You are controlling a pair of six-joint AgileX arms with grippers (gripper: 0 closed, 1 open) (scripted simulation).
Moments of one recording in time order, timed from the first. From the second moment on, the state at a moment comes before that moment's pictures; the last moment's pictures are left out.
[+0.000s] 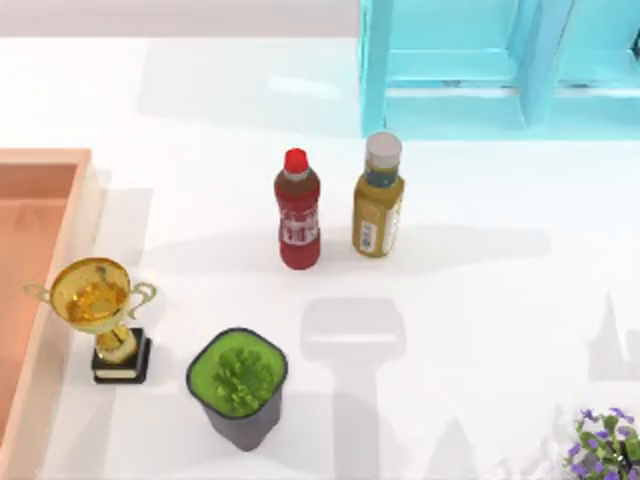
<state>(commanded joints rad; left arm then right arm) 0.87 1.88 1.14 -1.13 1.14 1.91 0.00 0.00 0.00 0.00 0.00 0.00</state>
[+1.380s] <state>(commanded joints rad) 0.73 1.85 0.92 -0.58 1.20 1.50 0.00 0.00 0.00 0.00 0.00 0.00</state>
